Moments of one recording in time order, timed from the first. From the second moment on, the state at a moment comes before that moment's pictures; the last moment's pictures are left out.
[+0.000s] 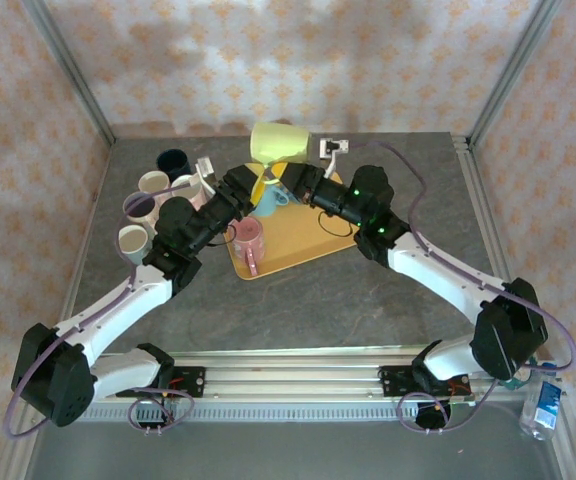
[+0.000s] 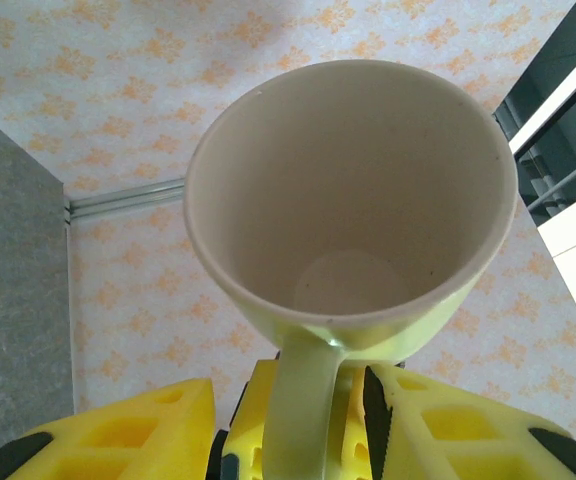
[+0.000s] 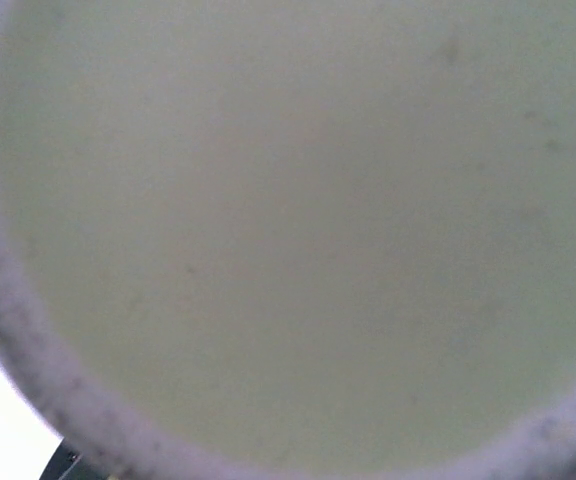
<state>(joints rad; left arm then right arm) -0.46 1.15 0.77 0.57 0.23 -1.45 0.65 1.39 1.07 0.46 -0.45 1.11</state>
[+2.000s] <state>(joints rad) -0.33 0.98 0.81 0.10 0.09 -1.03 0.64 1.23 1.04 0.14 -0.34 0.89</state>
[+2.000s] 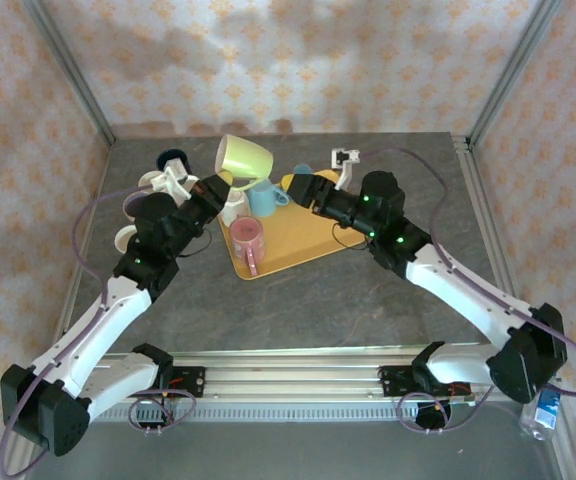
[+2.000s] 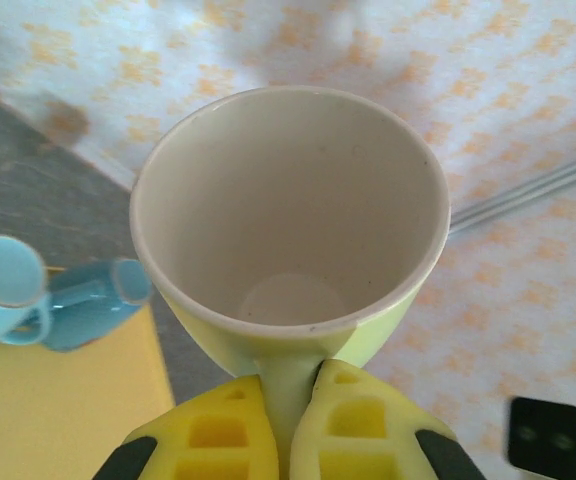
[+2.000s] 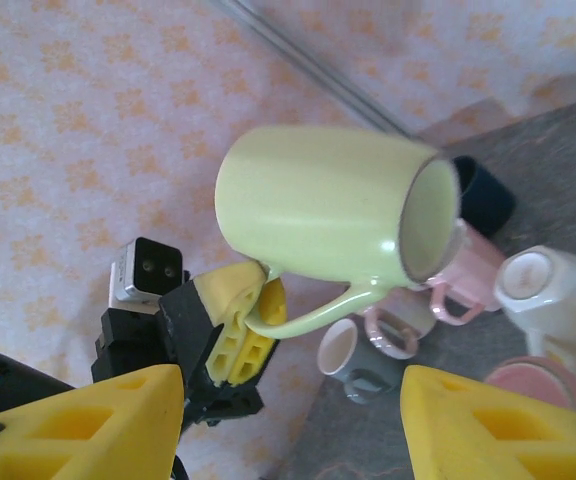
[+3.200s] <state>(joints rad) -0.26 0.79 0.78 -0.56 -0.28 -0.23 0.57 1.26 1.12 -0.39 -0.25 0.57</state>
